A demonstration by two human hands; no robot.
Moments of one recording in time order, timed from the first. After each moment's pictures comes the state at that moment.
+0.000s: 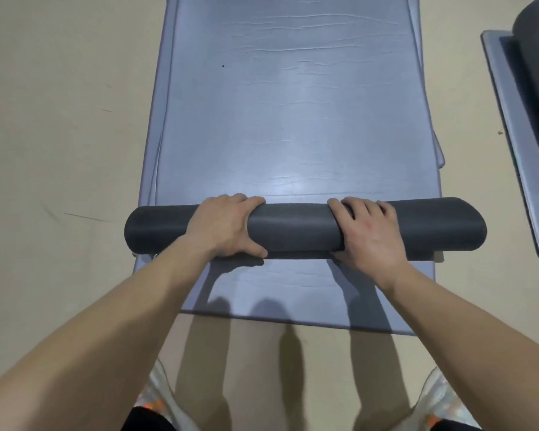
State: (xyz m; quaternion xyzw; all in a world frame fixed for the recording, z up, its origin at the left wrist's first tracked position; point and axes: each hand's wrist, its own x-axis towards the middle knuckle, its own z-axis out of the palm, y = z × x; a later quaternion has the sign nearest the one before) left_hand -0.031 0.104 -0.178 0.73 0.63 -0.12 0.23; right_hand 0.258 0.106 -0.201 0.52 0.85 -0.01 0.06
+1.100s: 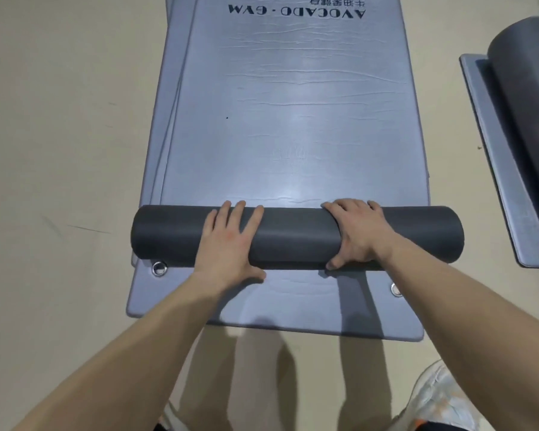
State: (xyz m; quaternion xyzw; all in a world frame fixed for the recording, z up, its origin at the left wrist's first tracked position) left_hand -0.012 0.061 -0.191 0.74 0.66 -0.10 0.09; right_hand 0.253 0.153 -0.167 0.53 0.80 -0.19 0.22
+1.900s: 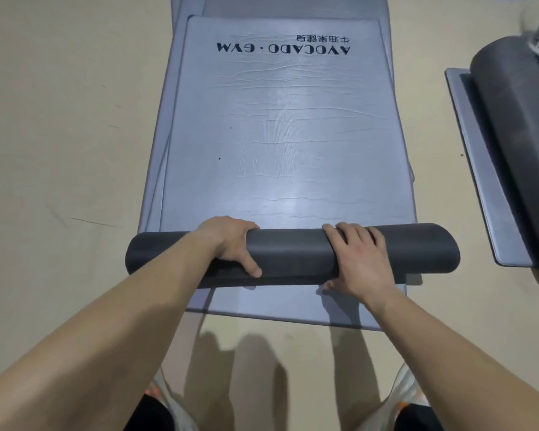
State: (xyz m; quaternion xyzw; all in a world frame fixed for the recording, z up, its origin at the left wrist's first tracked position) left_hand -0.013 0.102 -0.141 0.65 0.61 -0.25 0.38; right_hand 0.265 0.064 -0.153 0.55 0.82 -0.07 0.13
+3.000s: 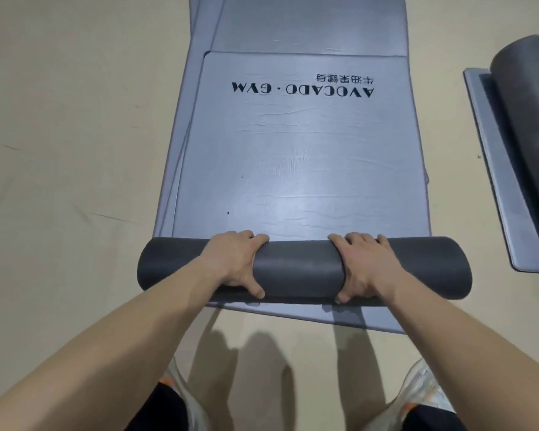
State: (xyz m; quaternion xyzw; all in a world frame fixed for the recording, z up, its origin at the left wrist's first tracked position) left_hand -0.016 0.056 -0.147 0.73 0.58 -0.23 0.27; right_hand 0.254 0.083 -0.138 0.50 0.80 -0.17 0.29
